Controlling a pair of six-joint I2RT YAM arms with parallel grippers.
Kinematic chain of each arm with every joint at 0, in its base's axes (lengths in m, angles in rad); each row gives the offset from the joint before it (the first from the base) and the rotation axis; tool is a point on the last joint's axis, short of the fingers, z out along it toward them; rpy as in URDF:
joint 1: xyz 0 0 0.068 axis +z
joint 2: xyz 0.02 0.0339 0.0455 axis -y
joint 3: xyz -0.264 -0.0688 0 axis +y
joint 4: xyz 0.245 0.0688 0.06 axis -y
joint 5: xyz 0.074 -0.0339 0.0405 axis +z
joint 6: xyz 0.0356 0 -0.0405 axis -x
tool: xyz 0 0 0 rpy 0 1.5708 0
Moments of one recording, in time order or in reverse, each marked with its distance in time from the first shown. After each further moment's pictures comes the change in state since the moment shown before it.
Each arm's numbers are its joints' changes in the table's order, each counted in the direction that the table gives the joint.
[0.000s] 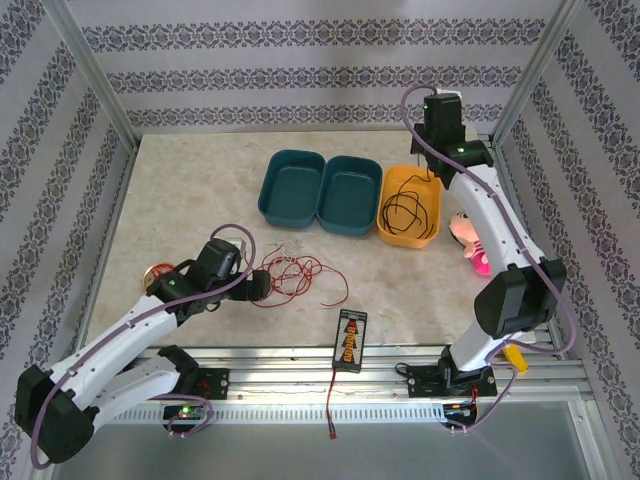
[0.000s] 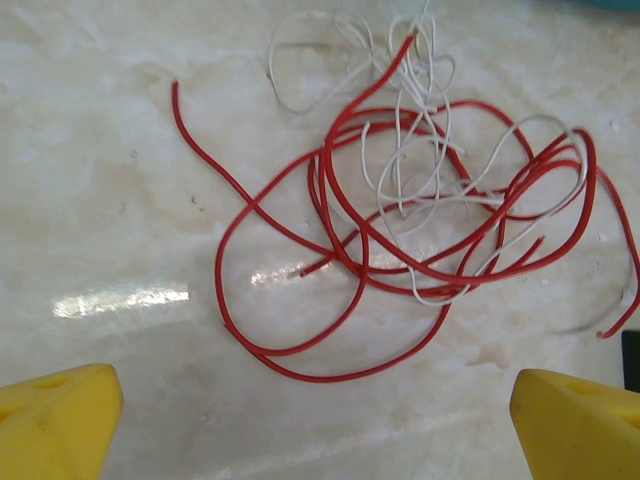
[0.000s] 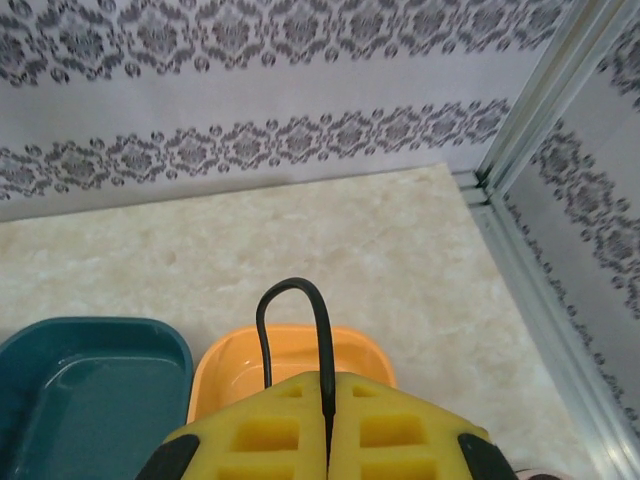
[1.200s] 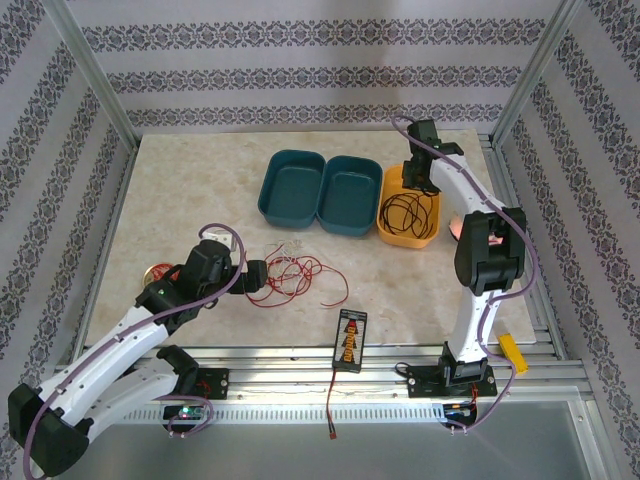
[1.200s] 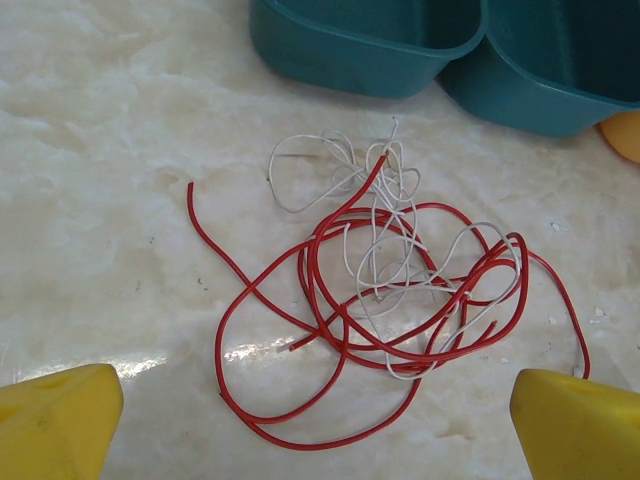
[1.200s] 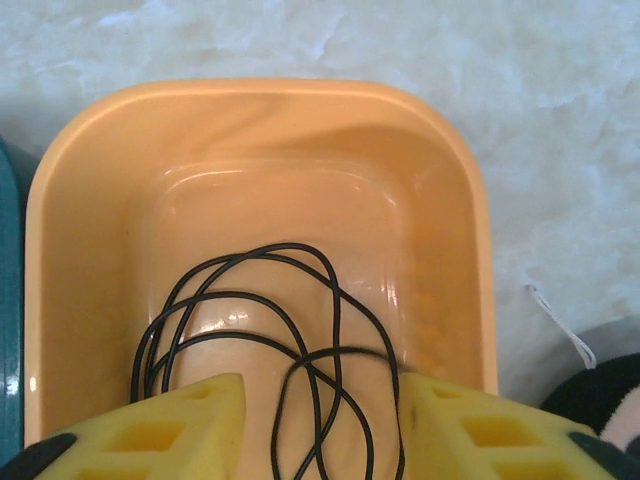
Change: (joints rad) left arm 0.000 0.083 0.022 0.097 0.059 0.023; right arm -0.072 -0.318 -0.026 -0.200 0.136 -0.103
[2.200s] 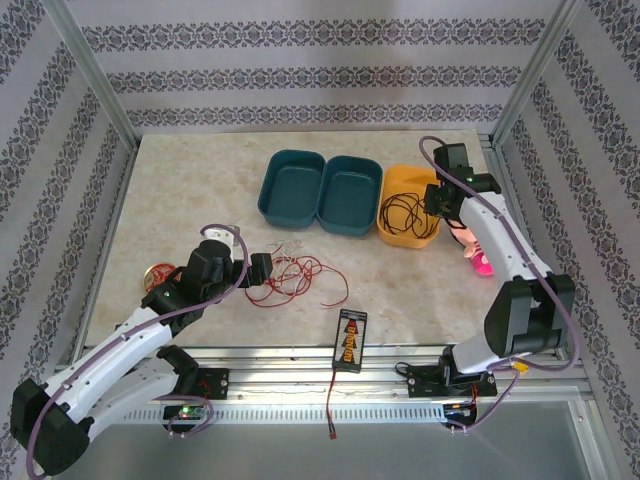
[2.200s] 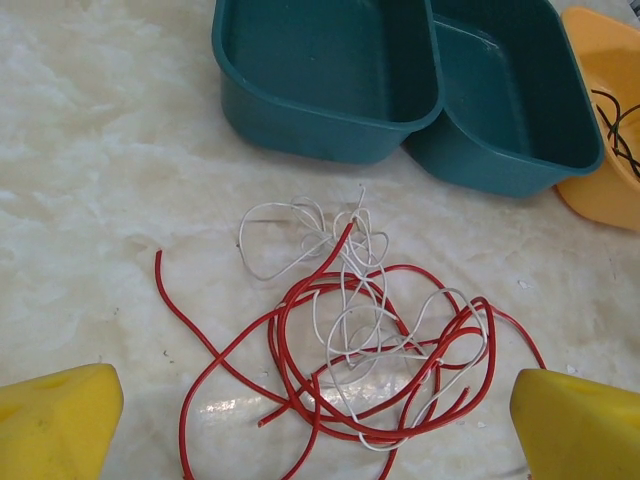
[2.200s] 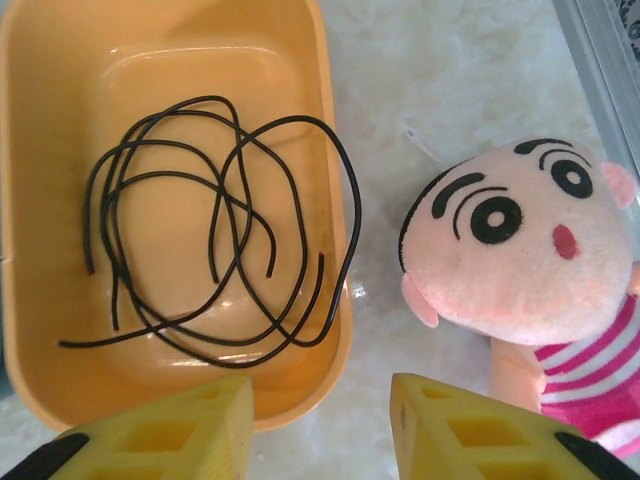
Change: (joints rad) left arm 0.000 -0.008 0.068 0.212 0.016 -0.013; right arm -0.033 0.451 0.373 -0.053 0.012 -0.042
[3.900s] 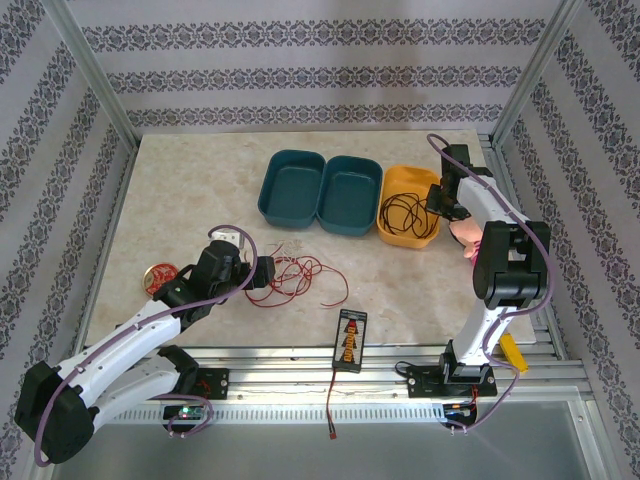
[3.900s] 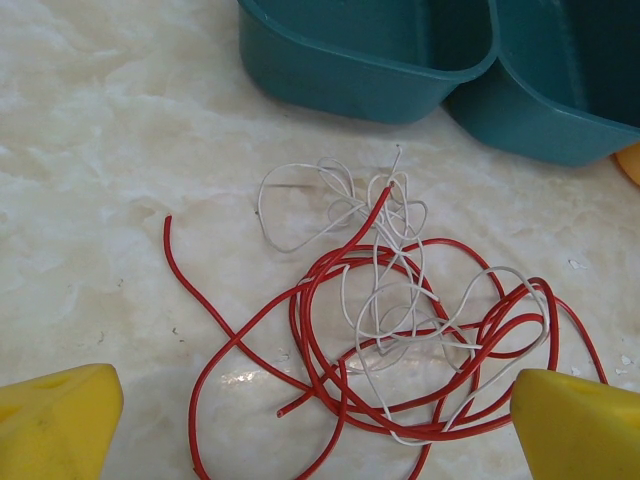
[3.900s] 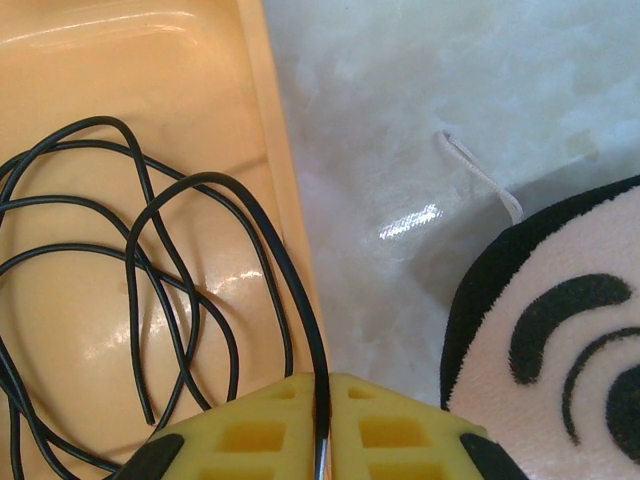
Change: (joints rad) left arm 0.000 -0.087 0.030 0.033 0.007 0.016; right arm -0.131 -0.314 -0.066 0.126 0.136 -0.011
